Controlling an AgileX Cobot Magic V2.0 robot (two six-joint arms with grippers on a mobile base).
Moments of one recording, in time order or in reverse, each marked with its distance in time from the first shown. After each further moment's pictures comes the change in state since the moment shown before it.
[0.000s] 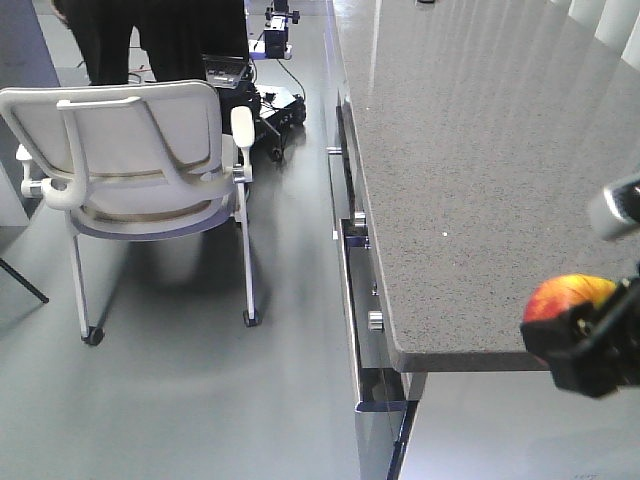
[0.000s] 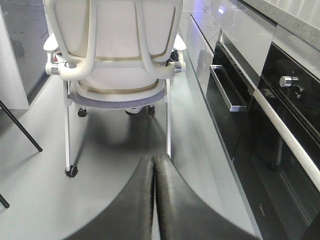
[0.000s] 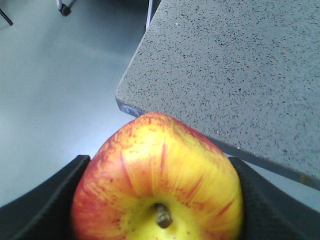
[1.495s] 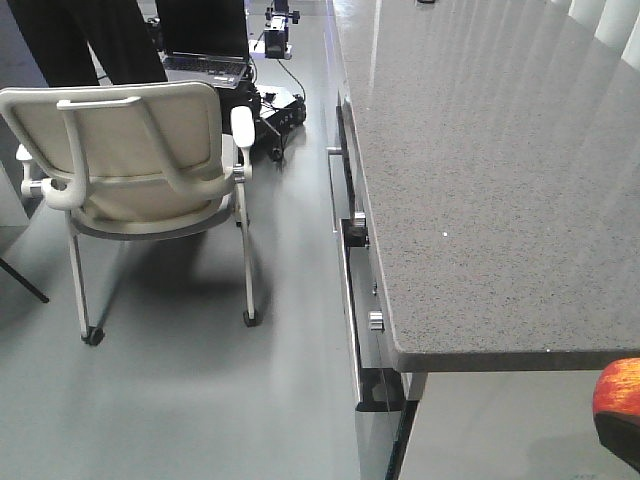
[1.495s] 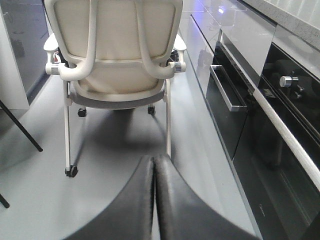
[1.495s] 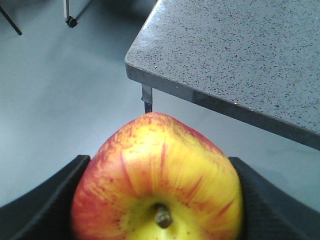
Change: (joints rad) left arm 0.000 0.000 0.000 0.000 0.000 0.000; right arm 0.000 -0.304 0.106 0.000 0.139 0.003
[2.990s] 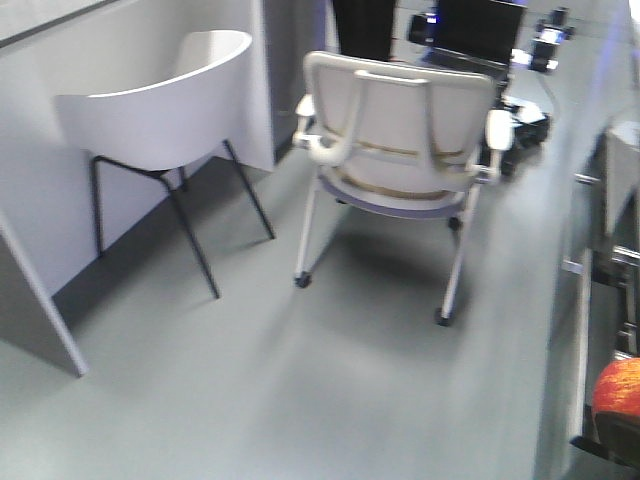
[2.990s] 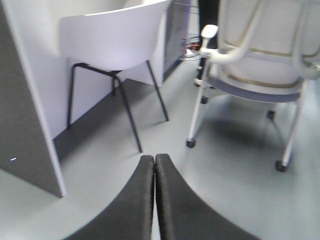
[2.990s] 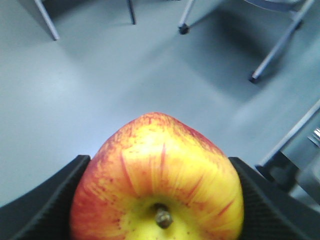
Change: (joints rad) left arm 0.000 0.000 0.000 0.000 0.000 0.000; right arm 0.000 0.000 0.000 0.000 0.000 0.000
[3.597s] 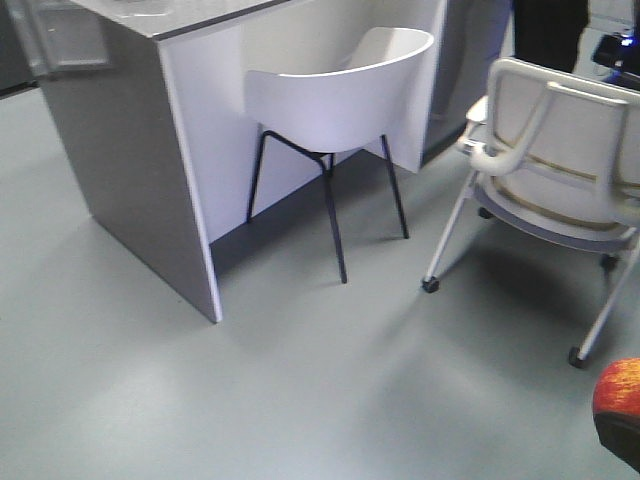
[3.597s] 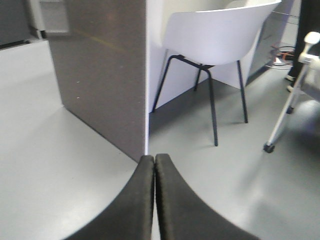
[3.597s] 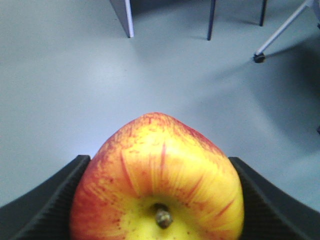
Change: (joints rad) left arm 0.000 0.000 0.000 0.000 0.000 0.000; right arm 0.000 0.000 0.000 0.000 0.000 0.000
